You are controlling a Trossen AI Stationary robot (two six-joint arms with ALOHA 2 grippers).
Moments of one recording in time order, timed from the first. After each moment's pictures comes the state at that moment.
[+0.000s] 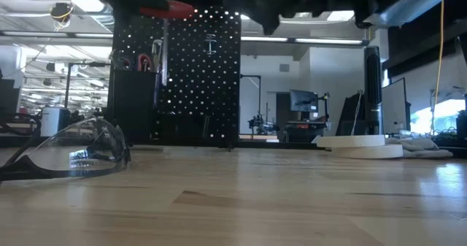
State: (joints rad) left arm -0.30 1.00 0.67 -0.11 -0.45 -0.28; right arm 0.09 1.59 0.84 0.66 -0.09 -0.01
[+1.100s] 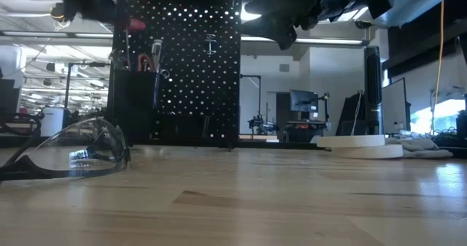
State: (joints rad) left arm -0.26 0.63 0.69 -0.63 -1.04 -0.44; right arm 0.13 1.52 0.84 0.35 -0.07 0.08
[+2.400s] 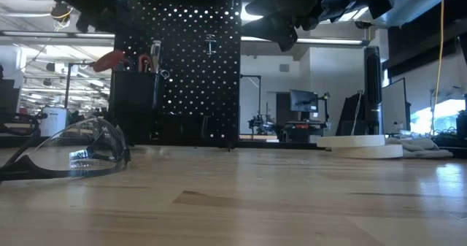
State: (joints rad) left arm -0.09 0.65 0.57 -0.32 -0.93 -0.35; right arm 0.13 1.52 0.84 0.34 -0.07 0.10
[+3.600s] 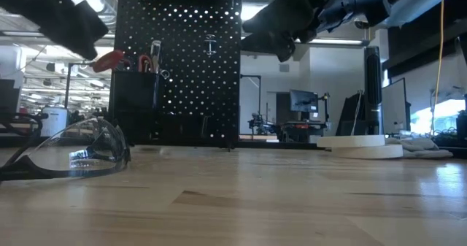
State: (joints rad) left arm -0.60 1.21 0.71 -0.31 -0.31 -0.54; right arm 0.13 1.57 0.84 0.34 -0.07 0.10
